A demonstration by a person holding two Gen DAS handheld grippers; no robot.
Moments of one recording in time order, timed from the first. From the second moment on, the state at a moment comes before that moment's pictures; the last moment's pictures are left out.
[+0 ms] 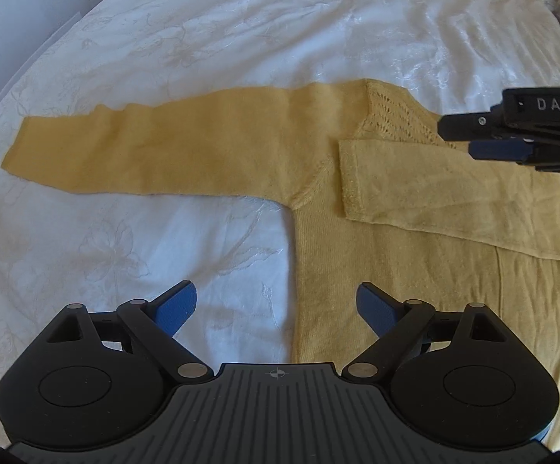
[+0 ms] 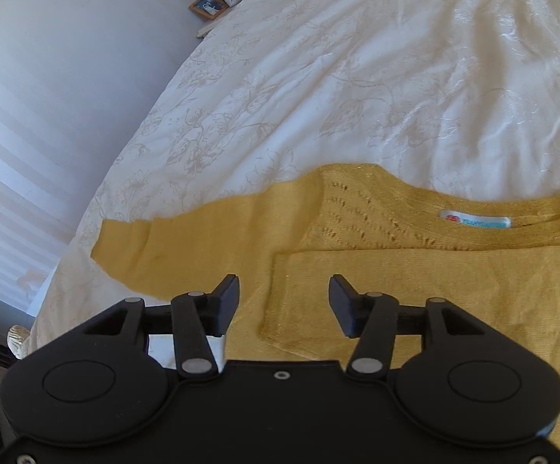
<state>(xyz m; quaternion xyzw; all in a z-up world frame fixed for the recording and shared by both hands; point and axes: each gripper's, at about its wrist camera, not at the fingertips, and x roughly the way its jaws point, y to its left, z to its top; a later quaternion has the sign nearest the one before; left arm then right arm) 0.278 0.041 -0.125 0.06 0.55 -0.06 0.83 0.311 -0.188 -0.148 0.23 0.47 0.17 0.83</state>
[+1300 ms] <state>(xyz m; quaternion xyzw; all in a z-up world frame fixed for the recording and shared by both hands) 0.373 -0.054 -0.224 0.14 0.59 -0.09 0.79 0.249 -0.396 -0.220 0.21 0.53 -0.10 0.81</state>
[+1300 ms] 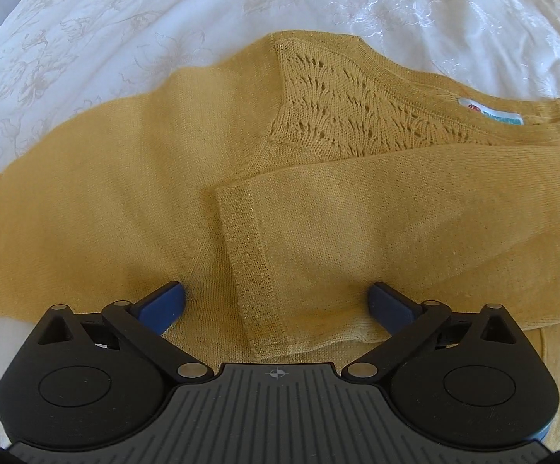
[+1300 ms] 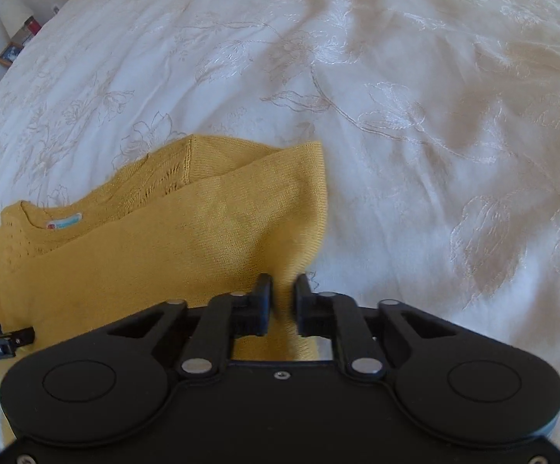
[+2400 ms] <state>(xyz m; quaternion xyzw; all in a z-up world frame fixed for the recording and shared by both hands) 0.311 0.063 -0.166 0.05 0.54 -0.07 0.84 0.187 -0.273 -0.156 0.22 0.50 -0.04 0.84</state>
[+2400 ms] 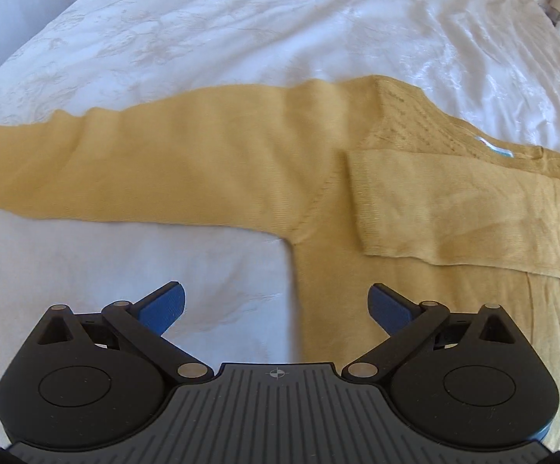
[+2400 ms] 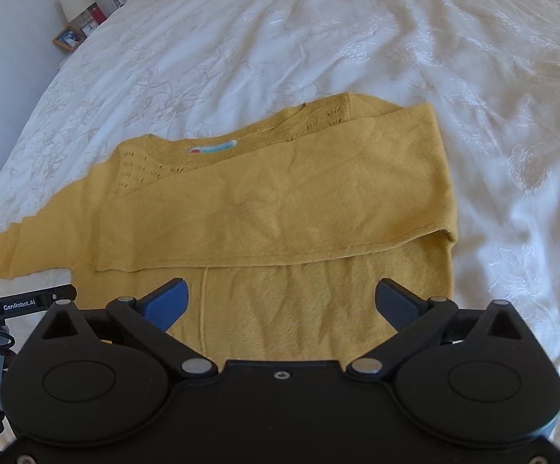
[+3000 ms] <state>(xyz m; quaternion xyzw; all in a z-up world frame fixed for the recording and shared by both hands) 0.414 0.287 -0.122 0.07 0.50 0.05 0.86 0.244 -0.146 -0.107 0.19 0.48 0.10 0.85</state>
